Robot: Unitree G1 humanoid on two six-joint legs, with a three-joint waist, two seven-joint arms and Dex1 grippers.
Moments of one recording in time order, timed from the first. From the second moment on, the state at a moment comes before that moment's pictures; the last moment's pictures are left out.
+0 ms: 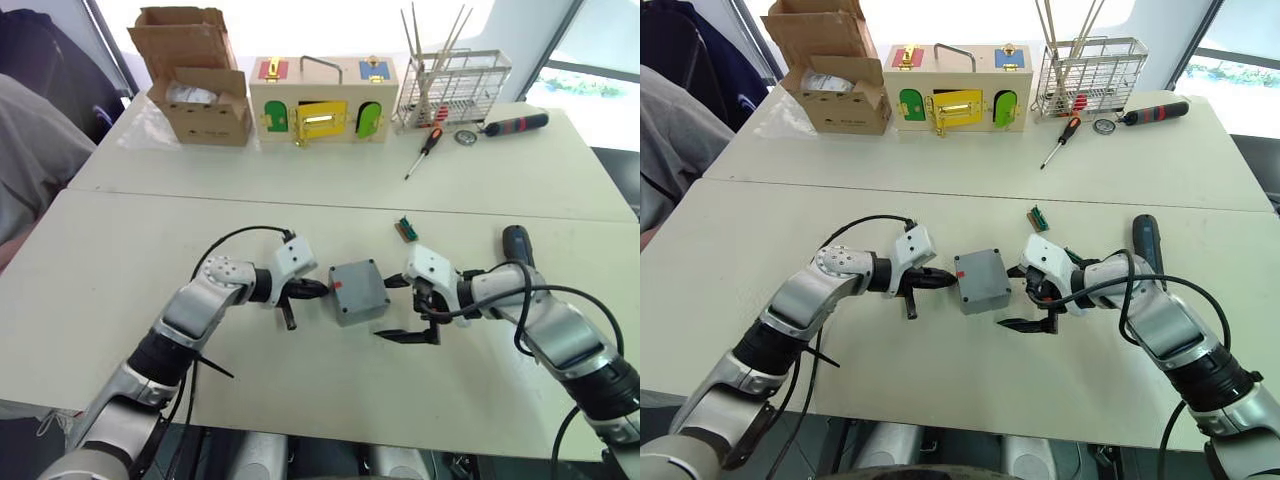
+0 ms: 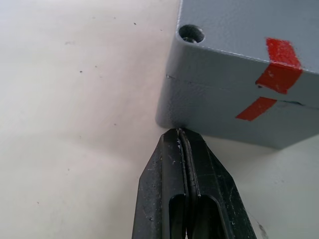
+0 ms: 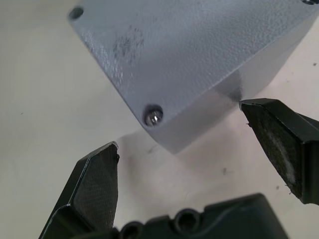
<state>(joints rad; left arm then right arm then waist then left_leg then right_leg) -0.54 0.47 -0.36 -0.04 -0.20 0.64 -0.92 -0.34 -0.87 0.29 -0.31 0.21 0.48 1.06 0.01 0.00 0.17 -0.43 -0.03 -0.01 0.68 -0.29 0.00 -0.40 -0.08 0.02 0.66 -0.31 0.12</state>
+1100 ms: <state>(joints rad) -0.54 0.61 -0.20 -0.22 -0.35 0.76 -1.01 -0.21 -0.94 -0.19 -0.45 0.38 0.80 0.97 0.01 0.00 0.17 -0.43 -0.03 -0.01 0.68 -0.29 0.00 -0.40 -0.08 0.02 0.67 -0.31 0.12</state>
